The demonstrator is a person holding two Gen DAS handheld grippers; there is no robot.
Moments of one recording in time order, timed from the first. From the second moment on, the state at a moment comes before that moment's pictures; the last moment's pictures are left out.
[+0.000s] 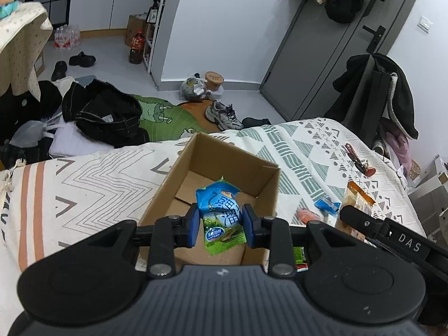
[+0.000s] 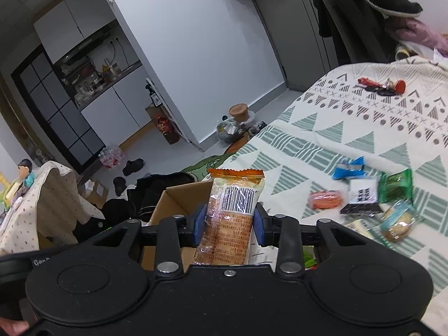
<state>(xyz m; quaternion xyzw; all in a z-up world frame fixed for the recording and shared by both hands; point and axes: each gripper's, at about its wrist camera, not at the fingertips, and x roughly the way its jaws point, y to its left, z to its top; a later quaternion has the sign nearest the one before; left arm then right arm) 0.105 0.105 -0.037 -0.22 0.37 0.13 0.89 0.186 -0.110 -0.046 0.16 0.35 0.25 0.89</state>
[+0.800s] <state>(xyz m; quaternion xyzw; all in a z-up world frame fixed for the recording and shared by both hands) 0.128 0.138 -0.066 -0.23 0.42 0.13 0.87 0.187 -0.051 -0.067 0.14 0.38 0.28 0.87</state>
